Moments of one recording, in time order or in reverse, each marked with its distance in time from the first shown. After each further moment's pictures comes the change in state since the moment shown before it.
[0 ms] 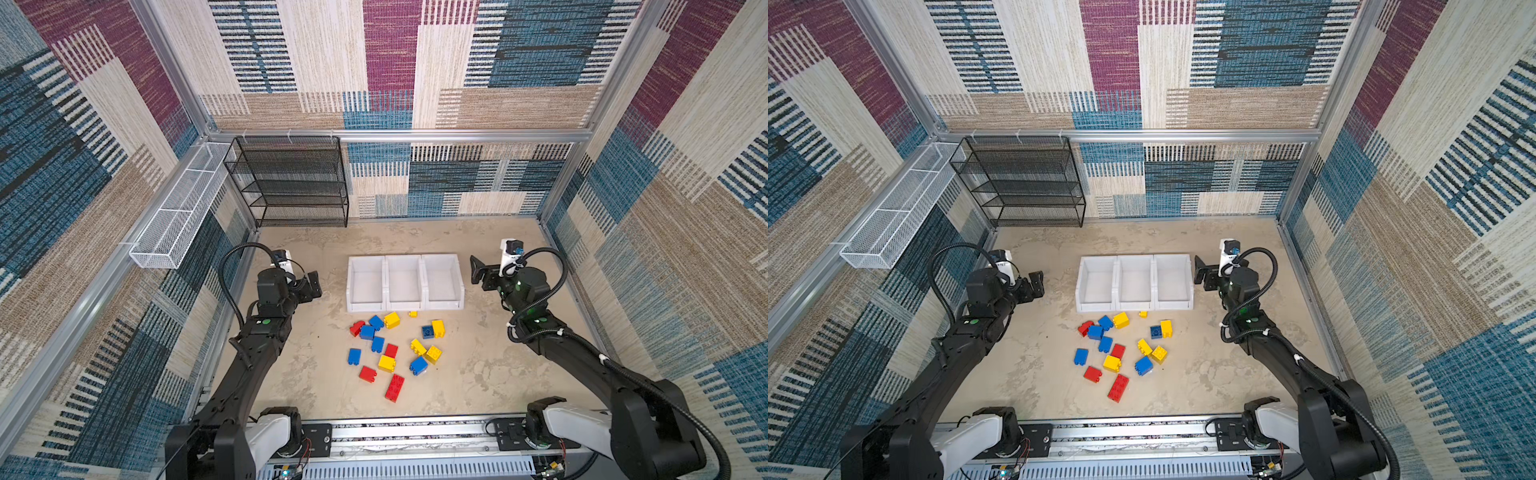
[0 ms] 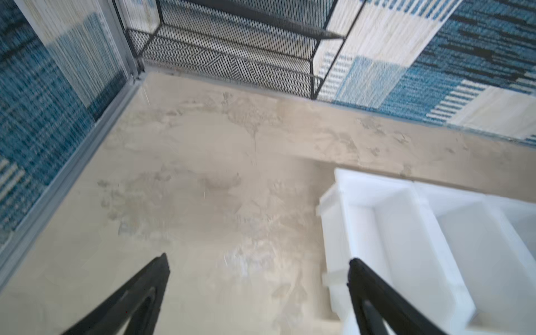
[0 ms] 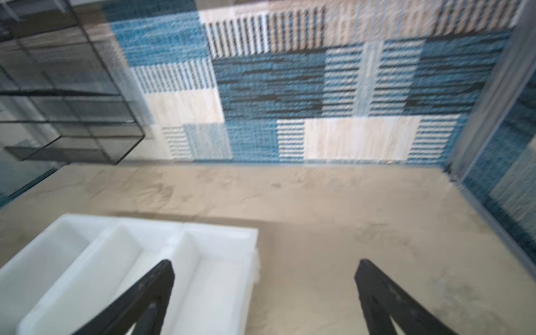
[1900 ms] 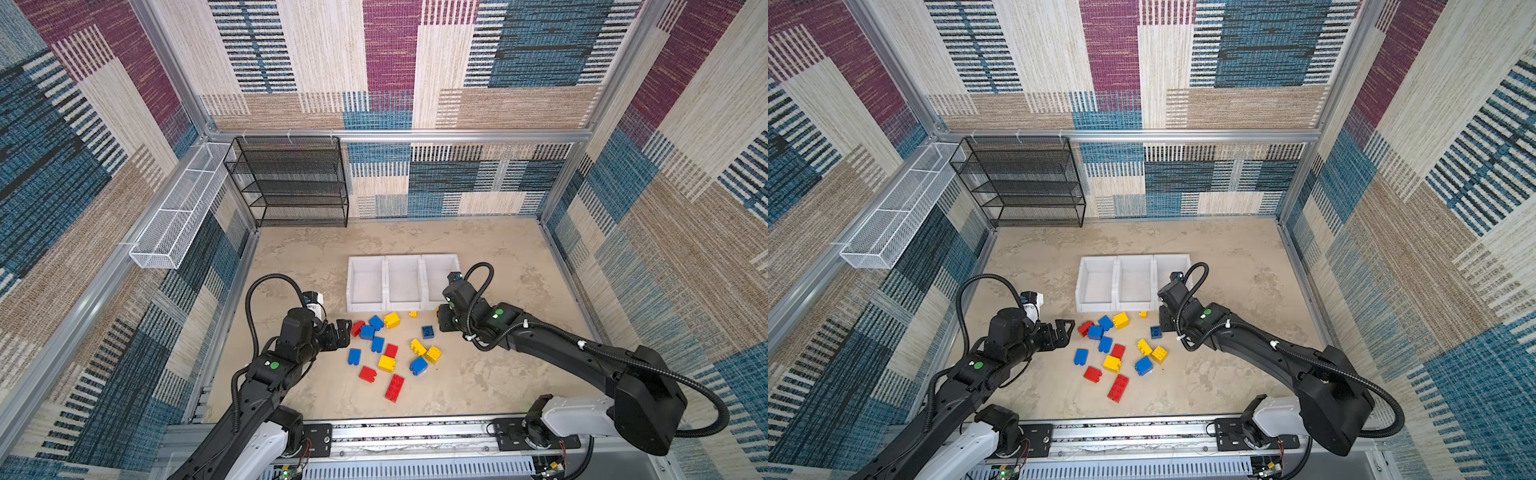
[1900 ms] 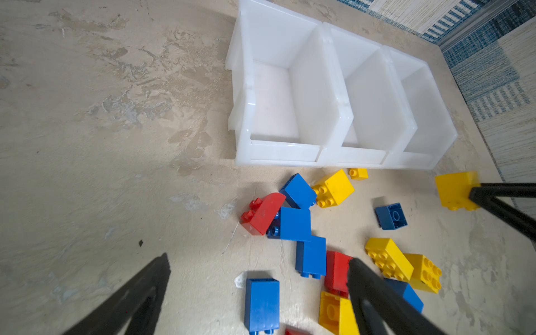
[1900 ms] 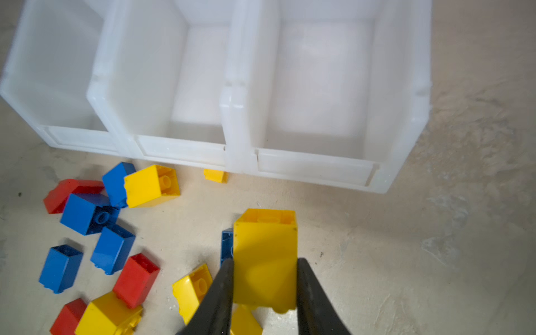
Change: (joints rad) left arm -0.325 -0.293 -0.205 -0.256 0.046 -0.228; right arm 0.451 0.183 0.296 -0.792 0.154 0.404
